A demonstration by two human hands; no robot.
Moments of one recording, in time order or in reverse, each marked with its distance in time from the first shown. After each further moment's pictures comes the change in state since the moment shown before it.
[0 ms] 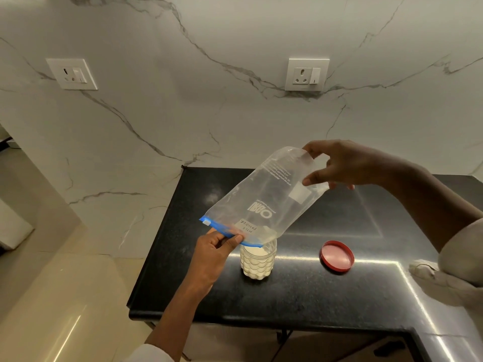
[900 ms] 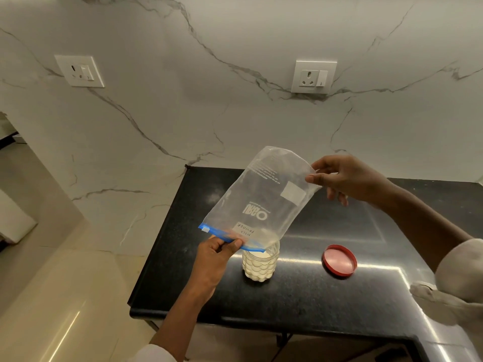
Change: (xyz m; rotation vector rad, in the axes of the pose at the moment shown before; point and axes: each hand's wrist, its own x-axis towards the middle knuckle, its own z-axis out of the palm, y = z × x) left_hand -0.005 -0.007 0.002 -0.097 0.052 -0.070; right_hand 0.005 0.026 0.031 0.282 0.143 0.033
